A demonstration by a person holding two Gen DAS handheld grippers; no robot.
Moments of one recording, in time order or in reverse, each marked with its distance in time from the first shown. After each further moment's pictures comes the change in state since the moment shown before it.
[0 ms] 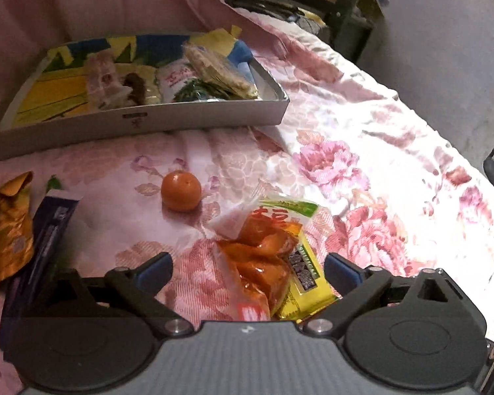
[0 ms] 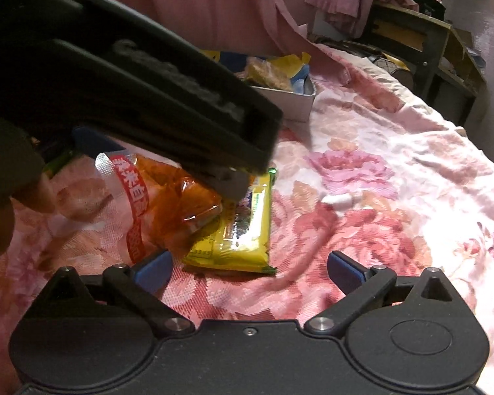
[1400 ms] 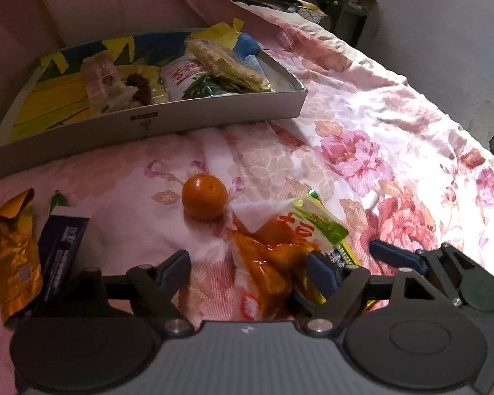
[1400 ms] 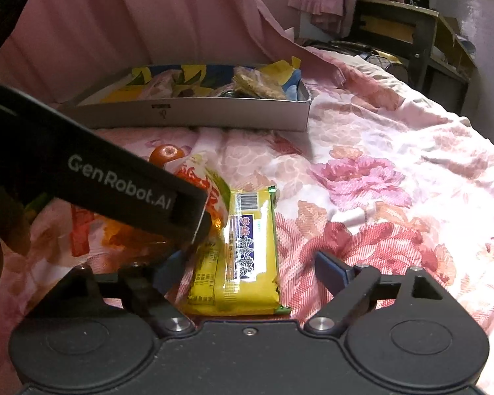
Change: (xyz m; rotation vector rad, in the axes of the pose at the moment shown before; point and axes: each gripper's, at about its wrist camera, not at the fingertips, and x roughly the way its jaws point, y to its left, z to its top) left arm 0.017 0.018 0.005 0.062 0.001 0.022; right arm 0.024 -0.005 0.011 0.085 -0.049 0.006
